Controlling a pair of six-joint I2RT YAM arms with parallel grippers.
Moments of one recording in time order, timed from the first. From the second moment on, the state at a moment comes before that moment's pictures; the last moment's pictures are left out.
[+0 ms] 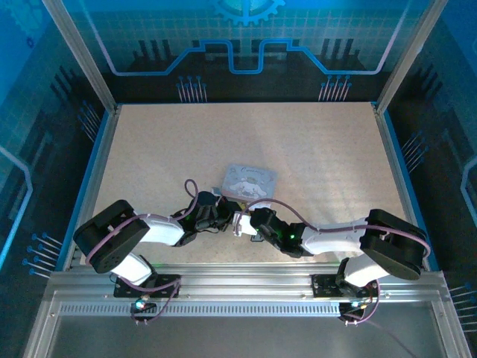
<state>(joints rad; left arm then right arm) -0.72 1.54 0.38 0.66 0.21 -1.53 1.09 1.44 0.52 0.21 0.41 -0.55</state>
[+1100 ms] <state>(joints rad) -0.72 1.54 0.38 0.71 0.21 -1.55 0.96 1.36 0.56 0.09 0.13 0.34</state>
